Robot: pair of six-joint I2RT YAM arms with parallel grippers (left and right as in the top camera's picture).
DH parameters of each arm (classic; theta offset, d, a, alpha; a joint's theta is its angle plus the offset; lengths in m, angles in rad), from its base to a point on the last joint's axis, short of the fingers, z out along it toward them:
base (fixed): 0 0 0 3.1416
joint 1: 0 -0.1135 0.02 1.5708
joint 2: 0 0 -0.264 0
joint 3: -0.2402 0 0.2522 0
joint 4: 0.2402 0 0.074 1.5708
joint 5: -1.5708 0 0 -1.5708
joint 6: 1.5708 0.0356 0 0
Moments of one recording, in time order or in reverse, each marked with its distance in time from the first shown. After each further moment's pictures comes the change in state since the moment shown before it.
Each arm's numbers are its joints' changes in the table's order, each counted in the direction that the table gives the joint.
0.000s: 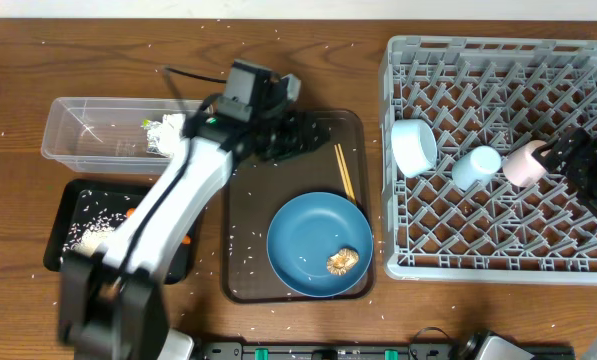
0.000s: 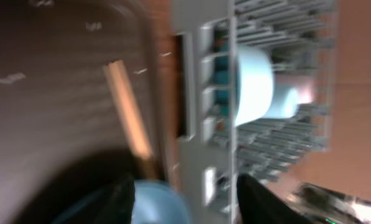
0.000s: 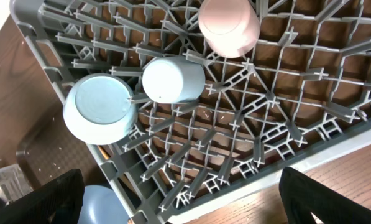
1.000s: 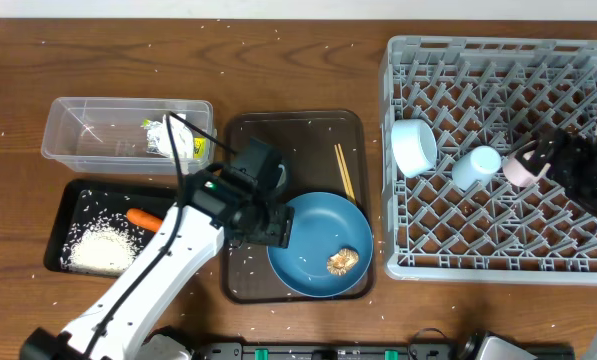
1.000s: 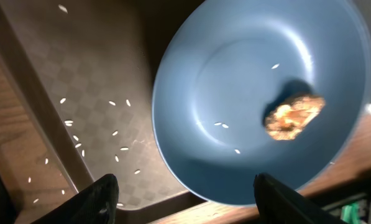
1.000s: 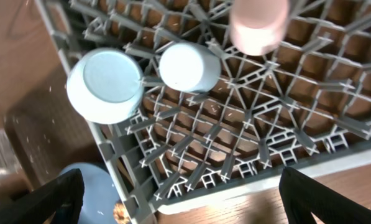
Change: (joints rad) left arm 0.165 -0.265 0.254 0.426 0.404 0.224; right arm -0.084 0.000 -0.002 0.014 0.008 -0.109
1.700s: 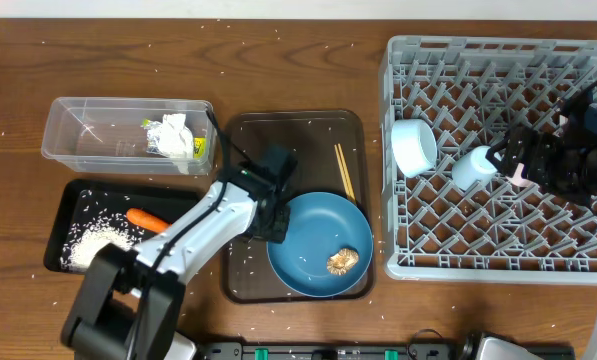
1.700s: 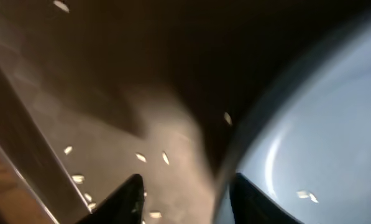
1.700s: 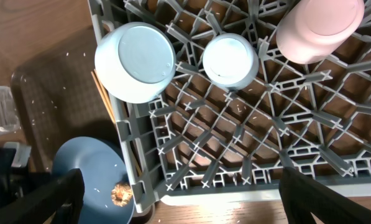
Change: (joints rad) left arm 0.001 0.276 0.074 -0.202 0.144 -0.005; right arm -0.121 0.000 0.000 -0.007 0.019 -0.058
